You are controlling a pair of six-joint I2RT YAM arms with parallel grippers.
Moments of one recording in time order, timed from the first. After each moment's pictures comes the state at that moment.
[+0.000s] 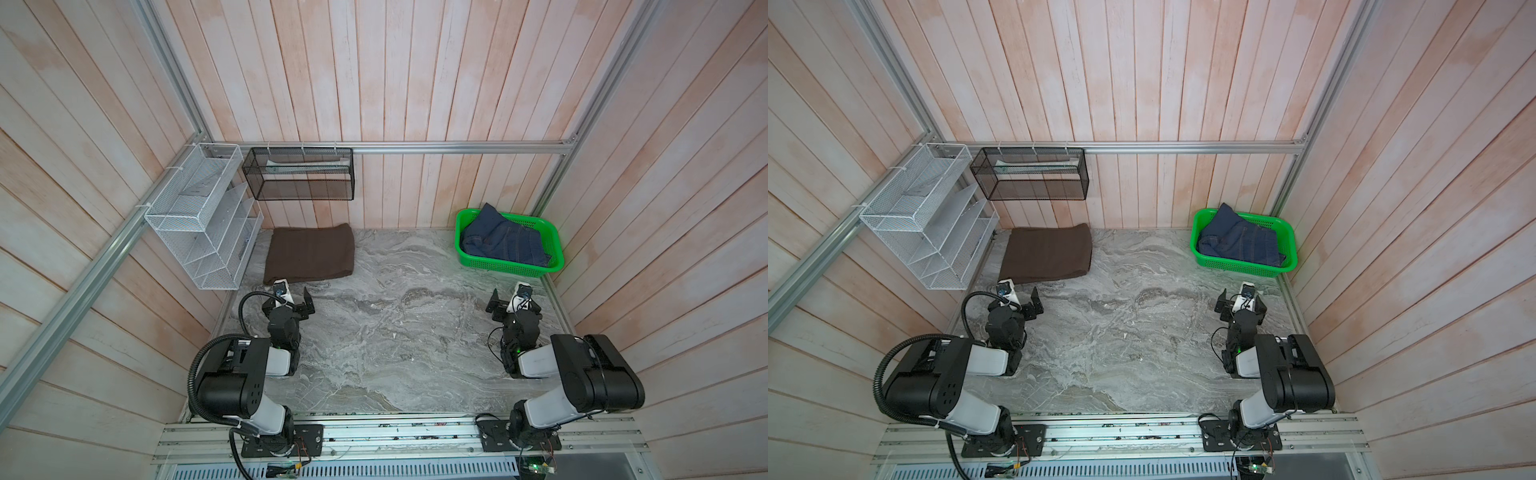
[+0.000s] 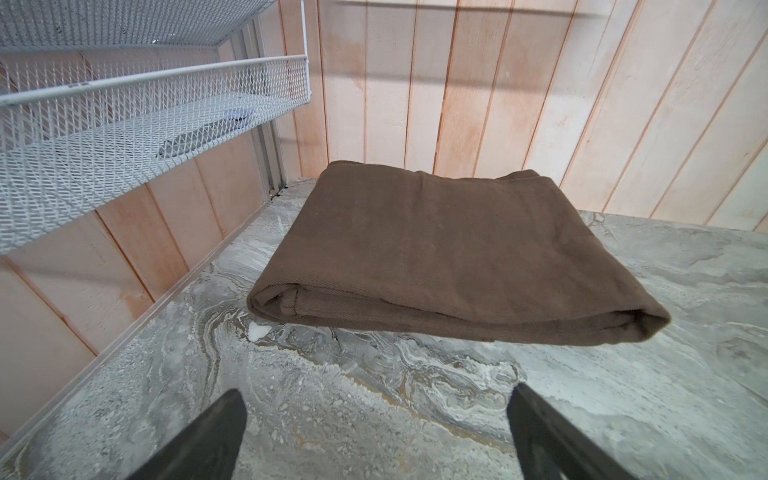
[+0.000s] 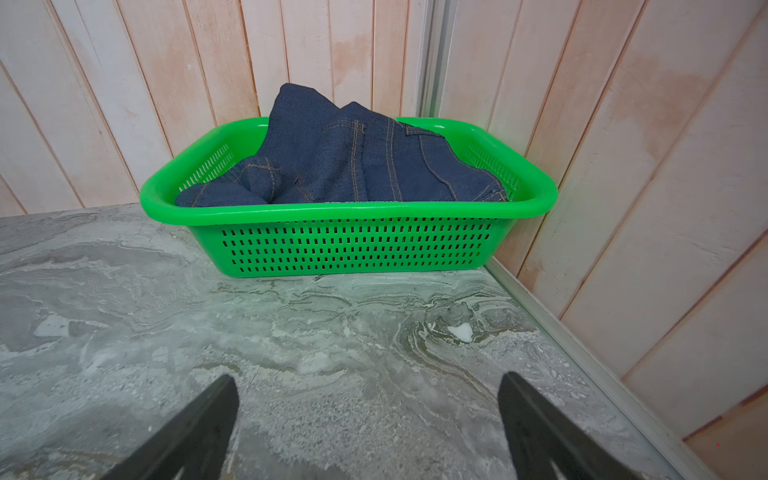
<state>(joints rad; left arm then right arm) -0.03 1.55 0.28 1.10 -0.21 -0.05 0.03 1.53 0.20 1.19 0.27 0.04</state>
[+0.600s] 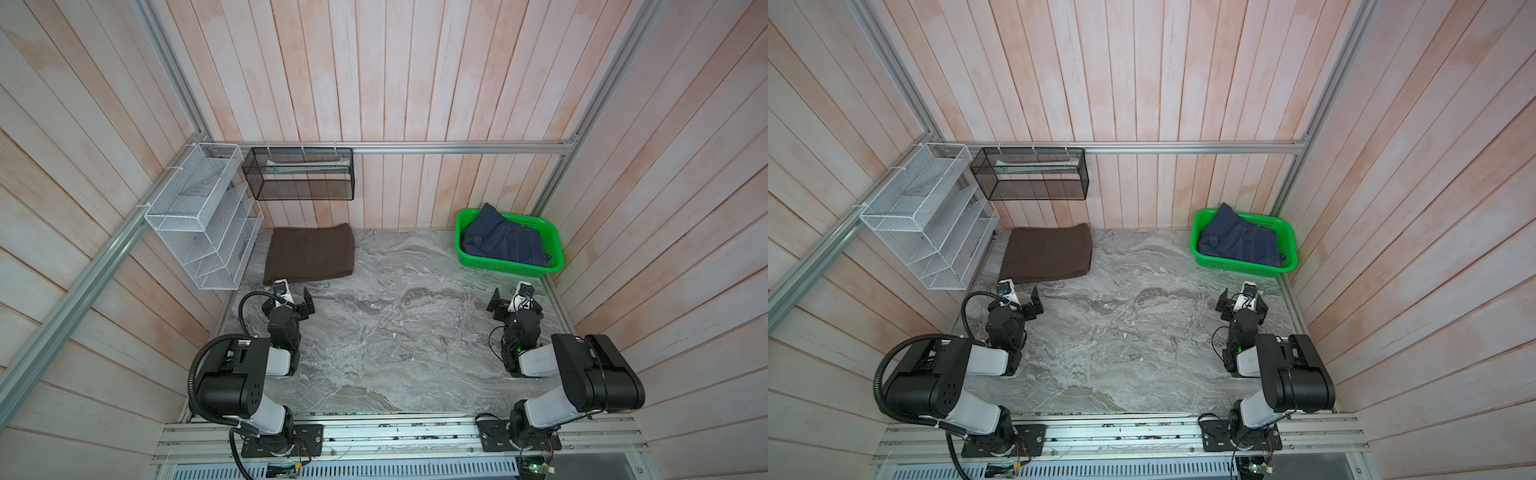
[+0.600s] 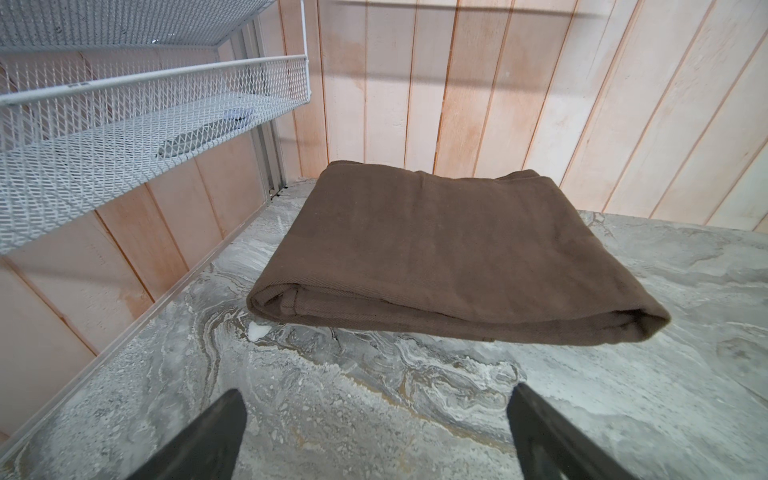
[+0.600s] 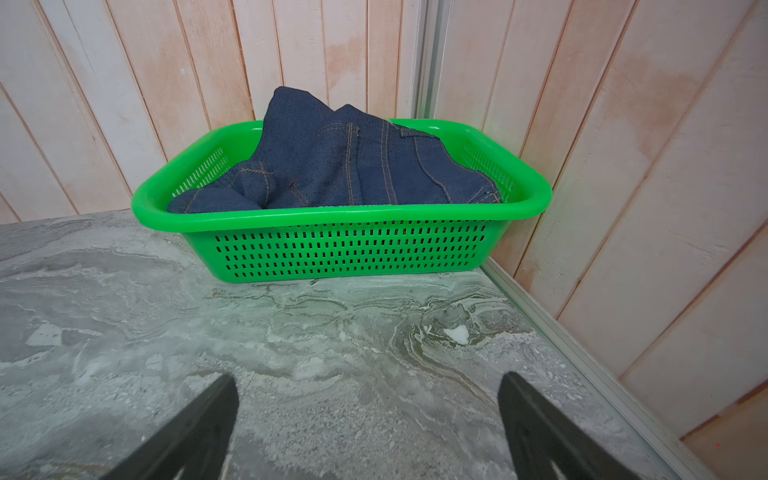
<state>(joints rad) -0.03 1.55 0.28 1.10 -0.21 -0.05 0.02 1.53 0.21 1.18 0.27 0.05</state>
